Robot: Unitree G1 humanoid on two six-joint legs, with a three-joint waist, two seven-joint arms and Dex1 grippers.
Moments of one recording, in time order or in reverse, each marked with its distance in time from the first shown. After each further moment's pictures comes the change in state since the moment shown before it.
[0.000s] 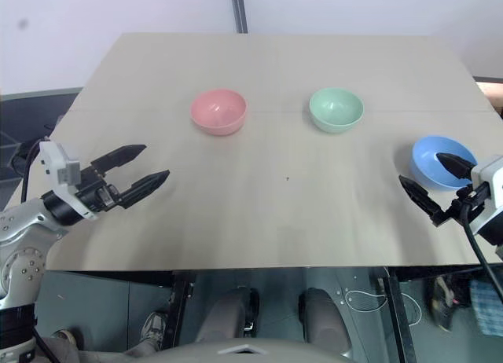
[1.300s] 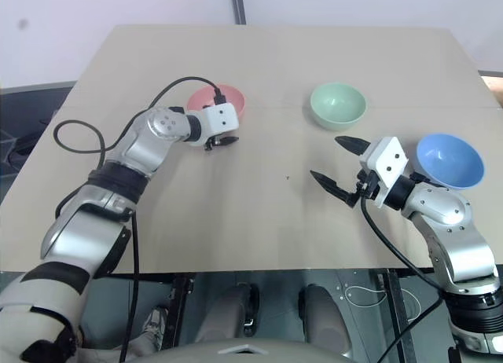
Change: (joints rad) left arm -1.054 -0.197 -0.850 0.958 0.953 -0.304 0.086; right arm -0.383 0.112 0.510 0.030 -0.211 -0.103 0.038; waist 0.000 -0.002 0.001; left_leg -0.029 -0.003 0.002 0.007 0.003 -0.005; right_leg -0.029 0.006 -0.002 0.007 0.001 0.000
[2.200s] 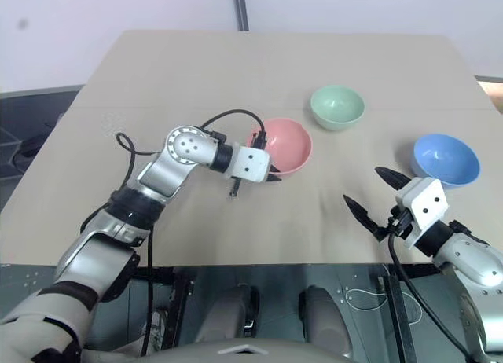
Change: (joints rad) left arm 0.167 -0.073 -0.014 -0.371 -0.102 -0.130 -0.358; right arm 0.438 0.044 -0.225 -0.210 0.005 -0.003 -0.104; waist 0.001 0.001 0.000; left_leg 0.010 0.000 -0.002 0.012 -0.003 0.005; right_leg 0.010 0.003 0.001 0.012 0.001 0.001
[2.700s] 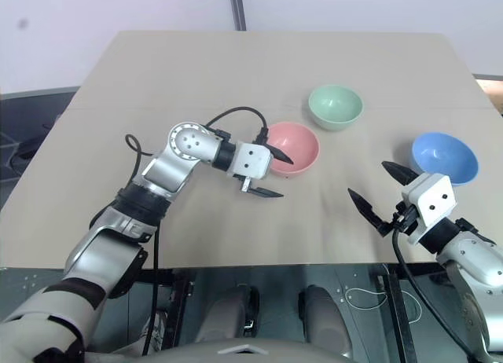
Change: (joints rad) left arm 0.048 0.015 0.071 -0.098 -0.157 0.039 -0.116; right arm -0.102 -0.002 -0.003 0.039 -0.010 -0.001 -0.023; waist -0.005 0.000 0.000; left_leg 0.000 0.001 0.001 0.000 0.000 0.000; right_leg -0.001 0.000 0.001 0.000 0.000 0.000
